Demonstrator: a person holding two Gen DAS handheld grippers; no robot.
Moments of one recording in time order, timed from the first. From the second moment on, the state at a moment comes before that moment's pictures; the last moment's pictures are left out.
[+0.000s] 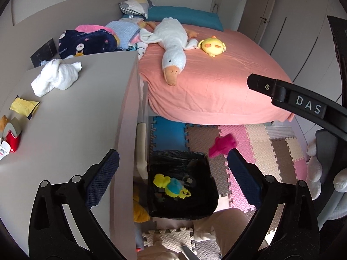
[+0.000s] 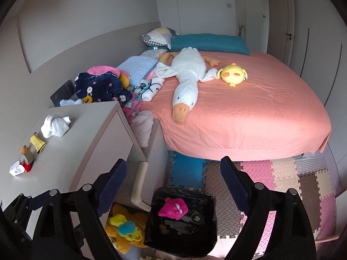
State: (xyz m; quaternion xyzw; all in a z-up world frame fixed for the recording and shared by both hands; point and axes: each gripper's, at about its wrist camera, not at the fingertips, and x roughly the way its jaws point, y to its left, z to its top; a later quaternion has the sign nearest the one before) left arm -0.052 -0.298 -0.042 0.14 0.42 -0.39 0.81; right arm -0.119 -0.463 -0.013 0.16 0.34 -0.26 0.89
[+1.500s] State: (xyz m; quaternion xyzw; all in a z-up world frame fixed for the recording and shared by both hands) left arm 0.048 -0.097 -0.032 -0.02 0.43 -0.16 0.89; right arm -0.019 -0.329 -0.027 0.11 0.36 -0.12 0.92
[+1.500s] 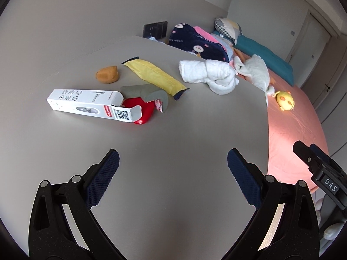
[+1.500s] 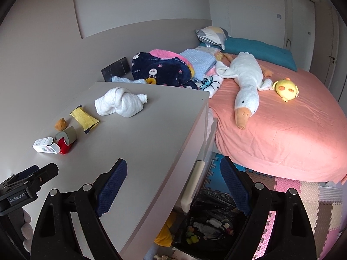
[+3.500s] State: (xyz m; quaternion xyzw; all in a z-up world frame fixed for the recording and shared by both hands) left arm 0.170 -0.010 -0.060 -0.11 0.46 0.00 0.88; right arm 0.188 -0.284 -0.050 0.01 0.40 0.00 0.92
